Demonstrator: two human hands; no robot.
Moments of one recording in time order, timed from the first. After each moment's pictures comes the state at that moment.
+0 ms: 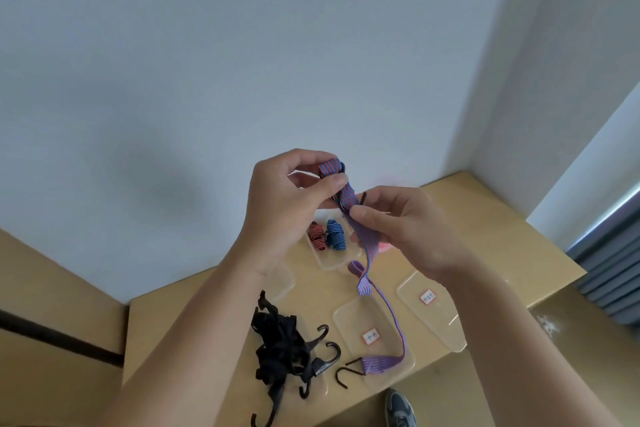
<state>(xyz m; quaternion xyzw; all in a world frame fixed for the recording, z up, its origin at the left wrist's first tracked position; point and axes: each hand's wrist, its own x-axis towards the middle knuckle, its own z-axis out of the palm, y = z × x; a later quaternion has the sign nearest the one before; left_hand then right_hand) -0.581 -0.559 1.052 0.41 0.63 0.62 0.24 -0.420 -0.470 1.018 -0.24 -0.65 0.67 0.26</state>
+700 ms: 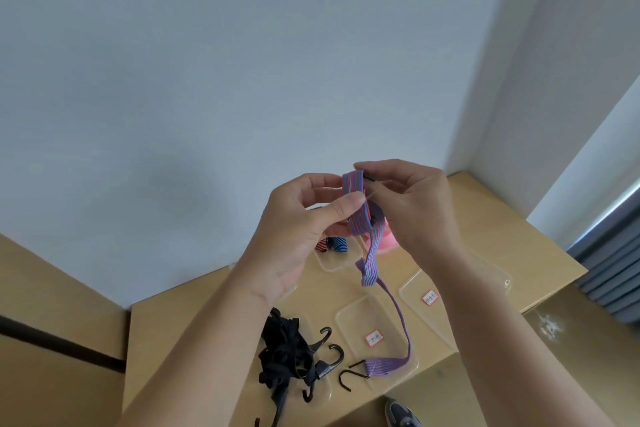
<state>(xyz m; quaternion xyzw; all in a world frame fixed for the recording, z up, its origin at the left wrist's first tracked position) -0.568 -0.574 1.049 0.34 0.57 0.62 0.42 -0.437 -0.482 1.043 -0.32 -0.64 0.55 0.44</state>
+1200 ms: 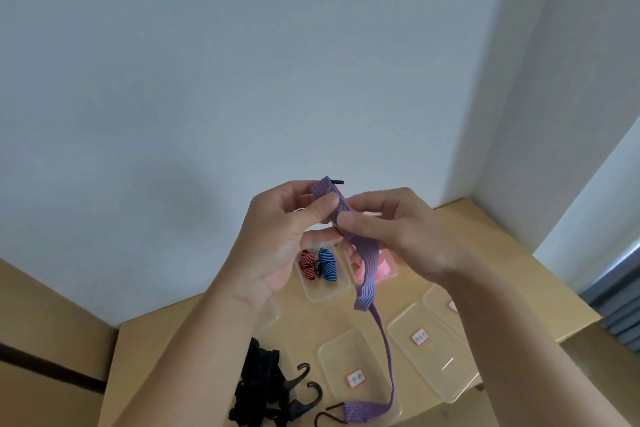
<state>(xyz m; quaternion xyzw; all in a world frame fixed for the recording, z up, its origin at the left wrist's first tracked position) -0.546 -0.525 1.066 0.31 0.56 0.66 0.38 -0.397 -0.418 1.058 -0.16 -0.68 0.69 0.19</state>
